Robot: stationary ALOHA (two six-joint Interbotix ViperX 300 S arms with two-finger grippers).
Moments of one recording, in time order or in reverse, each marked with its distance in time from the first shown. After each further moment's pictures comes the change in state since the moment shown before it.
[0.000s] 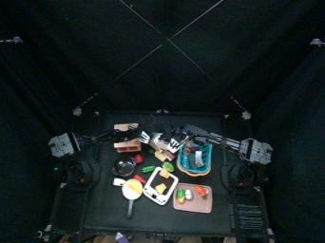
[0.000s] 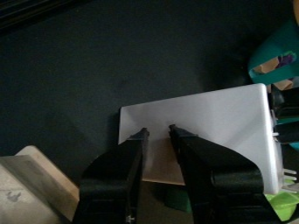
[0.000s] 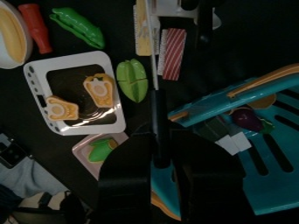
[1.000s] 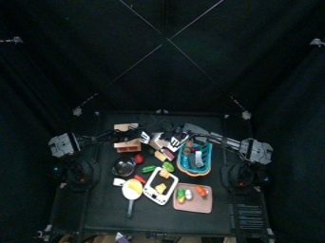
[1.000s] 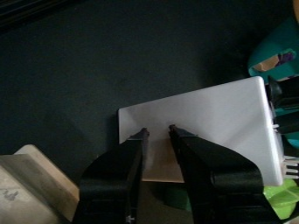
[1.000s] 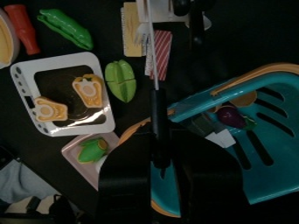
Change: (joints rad) left arm -0.002 0.000 0.000 0.002 0.006 0.000; right arm 0.000 0.000 -0.029 -0.051 0.038 0.002
